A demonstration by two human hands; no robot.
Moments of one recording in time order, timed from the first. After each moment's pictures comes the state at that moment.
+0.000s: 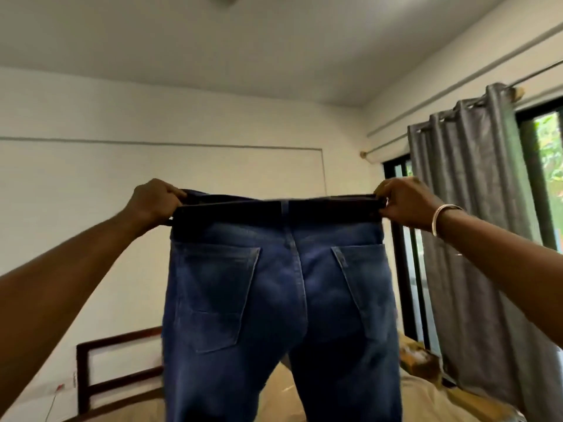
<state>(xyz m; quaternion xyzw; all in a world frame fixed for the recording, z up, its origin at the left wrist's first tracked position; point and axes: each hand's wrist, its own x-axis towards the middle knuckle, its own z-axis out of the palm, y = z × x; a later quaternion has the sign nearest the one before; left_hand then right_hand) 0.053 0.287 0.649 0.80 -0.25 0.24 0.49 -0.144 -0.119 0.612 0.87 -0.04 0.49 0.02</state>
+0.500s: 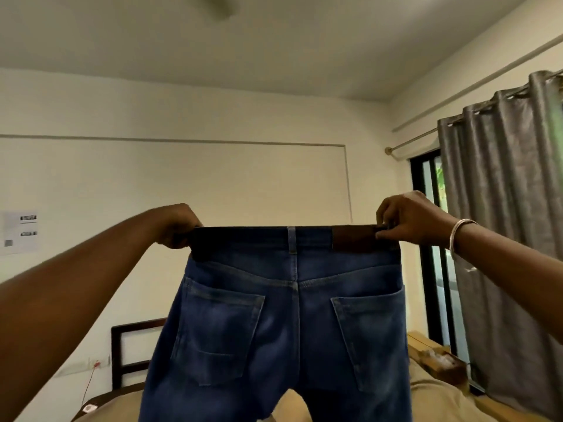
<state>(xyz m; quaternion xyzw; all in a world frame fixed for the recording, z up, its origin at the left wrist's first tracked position) 0.051 0.312 0.622 0.92 -0.15 0.07 0.35 -0.124 -0.087 0.586 0.91 0.07 0.40 0.02</state>
